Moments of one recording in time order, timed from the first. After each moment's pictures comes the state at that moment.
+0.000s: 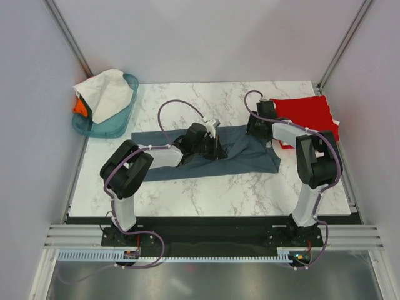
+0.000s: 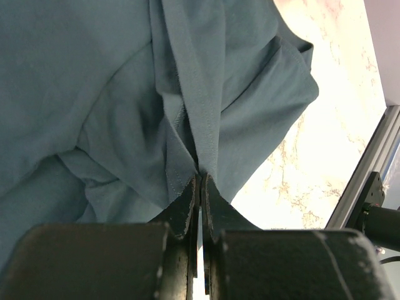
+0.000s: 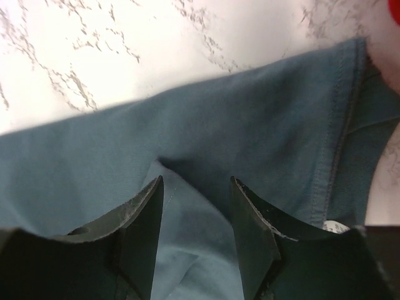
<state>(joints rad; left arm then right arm) -0.69 1.89 1.04 0.30 0.37 -0.53 0.22 1.90 1.21 -0.18 0.03 0.47</state>
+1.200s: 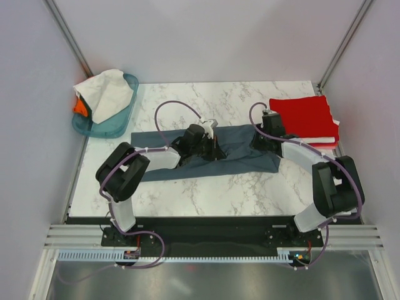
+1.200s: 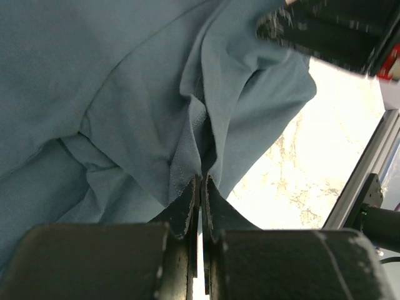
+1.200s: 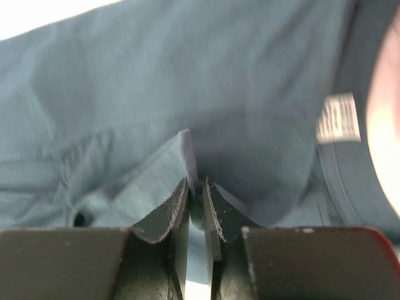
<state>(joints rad) -0.70 1.85 0.99 0.32 0.34 -0.55 0.26 1.59 0.93 -0.17 -0.03 0.46</state>
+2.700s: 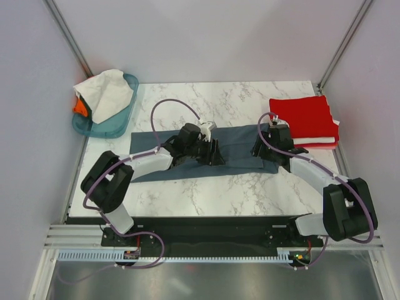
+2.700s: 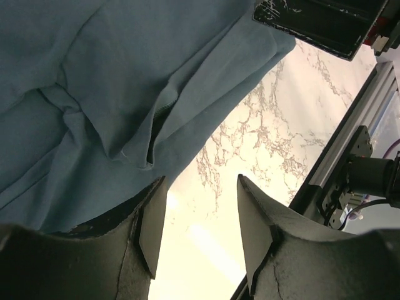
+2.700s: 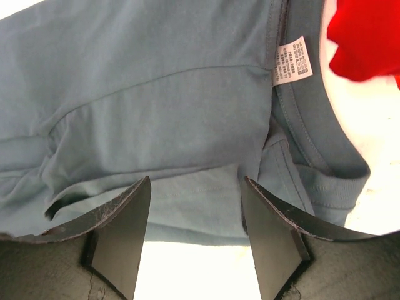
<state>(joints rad) -0.70 1.68 0.96 0.10 0.42 -0.47 0.25 1.34 0.71 -0.16 0.01 0.50</state>
